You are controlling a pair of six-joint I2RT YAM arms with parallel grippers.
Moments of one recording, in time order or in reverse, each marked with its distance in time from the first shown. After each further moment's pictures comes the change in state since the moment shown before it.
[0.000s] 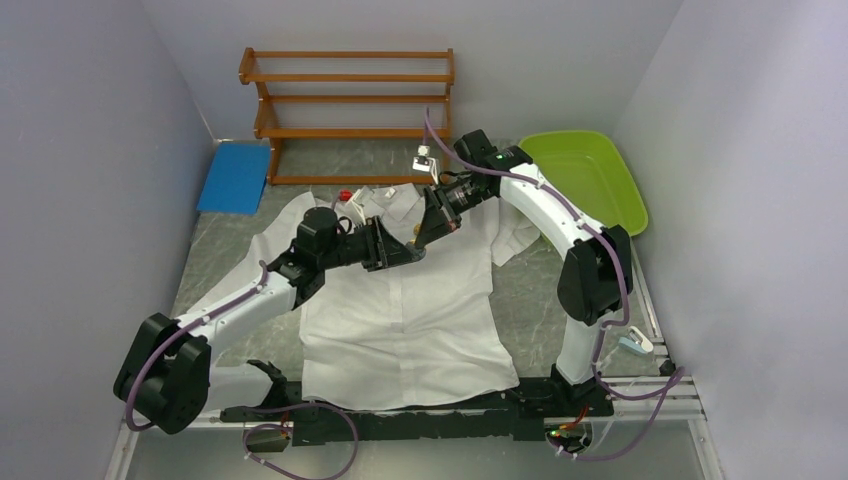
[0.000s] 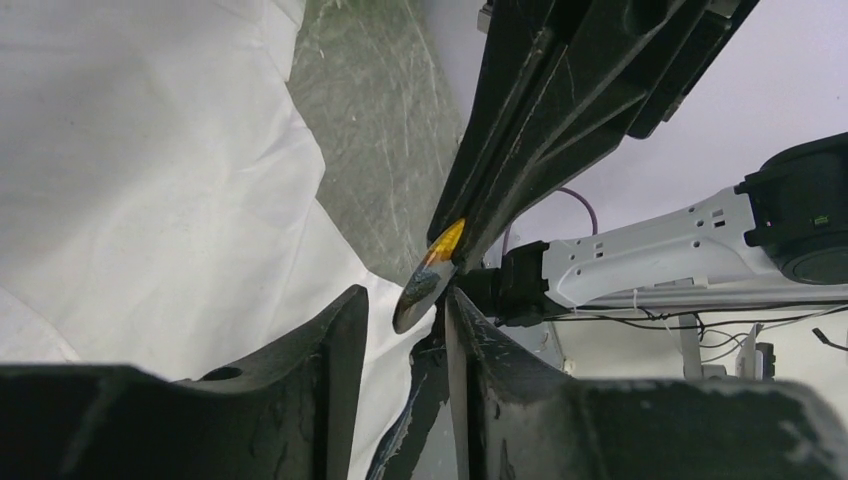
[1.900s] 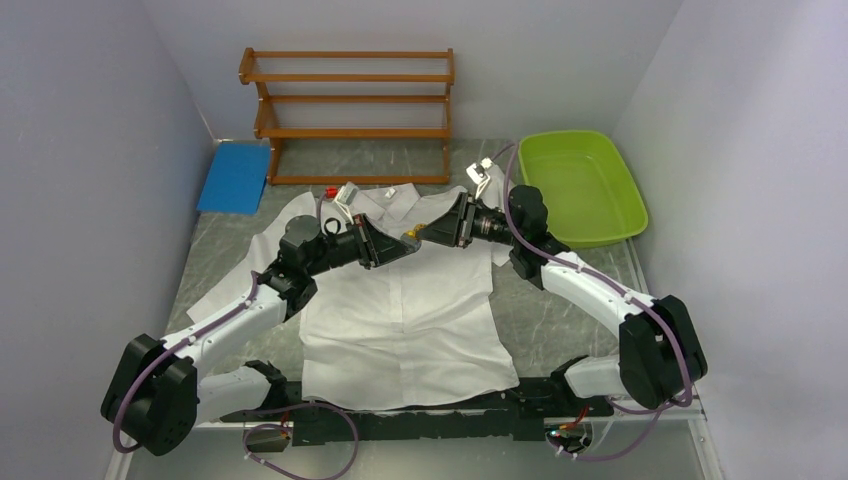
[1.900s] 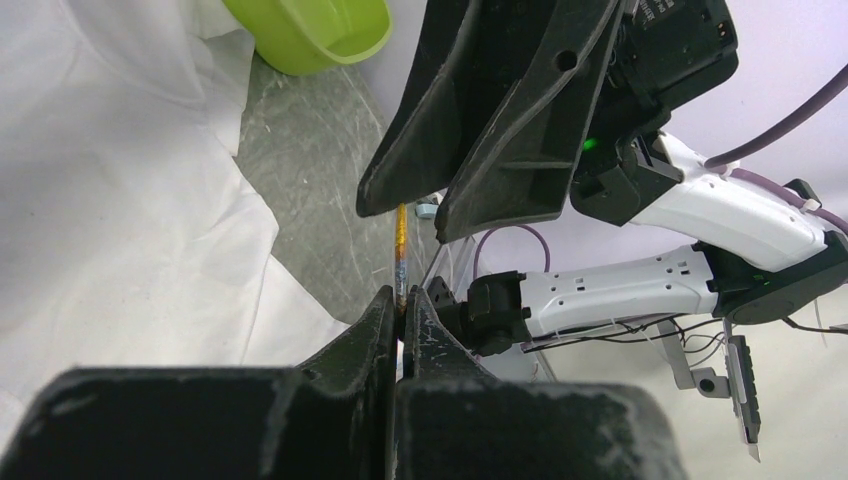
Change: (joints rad) left arm 0.002 -0.108 -0.074 0.196 -0.021 -0.053; right arm 0.001 -0.534 -0.901 1.461 0.323 1.030
